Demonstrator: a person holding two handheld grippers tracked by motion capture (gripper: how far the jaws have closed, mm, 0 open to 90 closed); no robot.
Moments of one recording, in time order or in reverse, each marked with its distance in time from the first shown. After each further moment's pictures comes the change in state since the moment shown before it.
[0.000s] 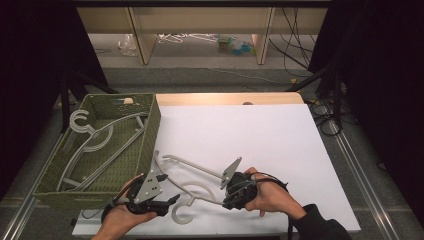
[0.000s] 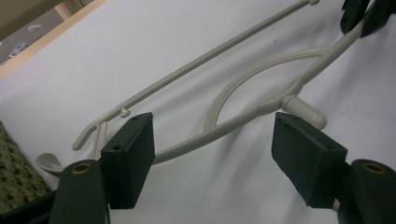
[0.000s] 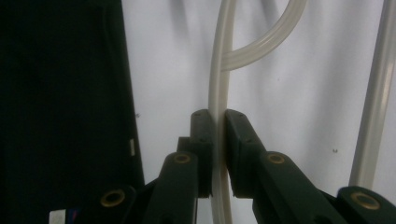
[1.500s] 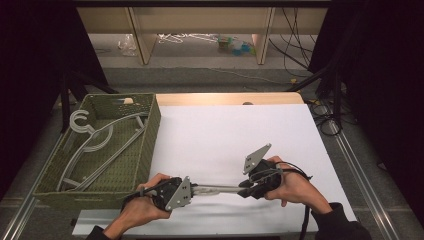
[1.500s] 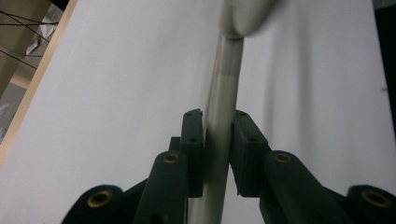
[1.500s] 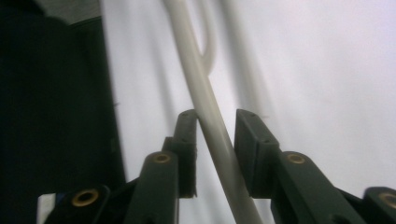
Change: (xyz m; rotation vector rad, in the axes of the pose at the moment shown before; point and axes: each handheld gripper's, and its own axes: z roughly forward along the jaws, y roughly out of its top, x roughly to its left) left arm -0.021 0.047 0.030 0.048 -0.151 0.444; right arm -0.020 -0.031 -0.049 -0.130 -0.066 0.030
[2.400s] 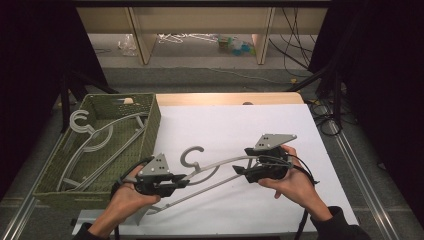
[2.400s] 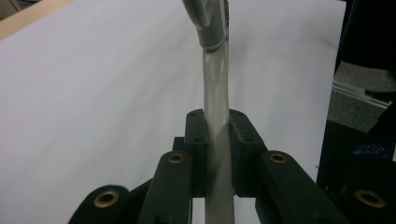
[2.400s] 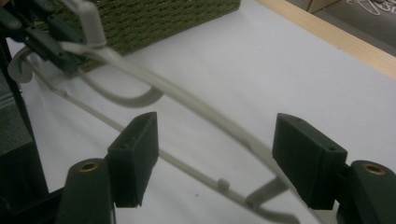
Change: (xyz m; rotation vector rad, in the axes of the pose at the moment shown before) left arm 0.034 -0.015 -0.039 -0.157 -0.078 -0.562; right arm 0.002 0.011 -0.033 -0.367 -0.303 0.212
